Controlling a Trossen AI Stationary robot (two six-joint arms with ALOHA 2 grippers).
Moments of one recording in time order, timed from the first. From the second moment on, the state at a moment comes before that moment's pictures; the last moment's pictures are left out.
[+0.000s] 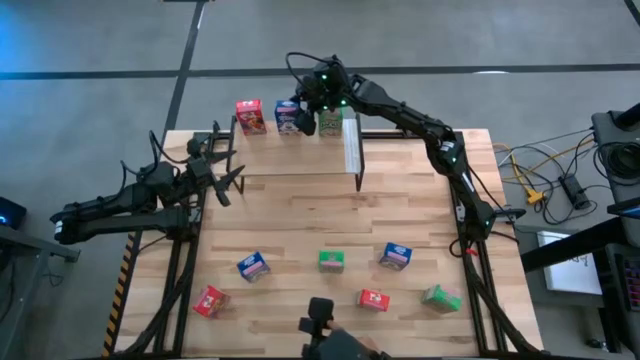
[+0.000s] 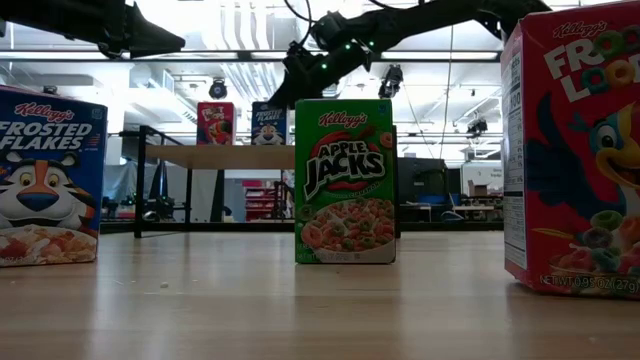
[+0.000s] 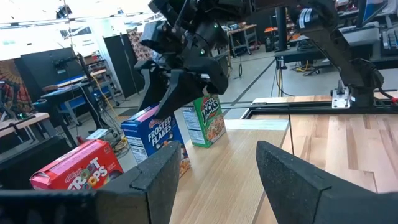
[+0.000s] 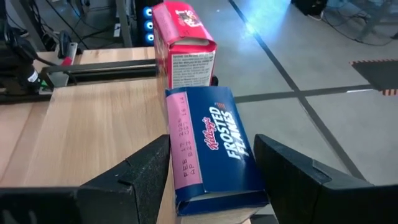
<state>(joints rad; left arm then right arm) 0.21 0.35 0.47 -0.11 -0.36 0.25 -0.56 2.26 2.35 -0.55 -0.31 -0.26</state>
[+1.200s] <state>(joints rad) 0.21 0.36 0.47 -0.11 -0.36 0.25 -0.38 2.06 2.33 -1.29 0.28 -0.02</state>
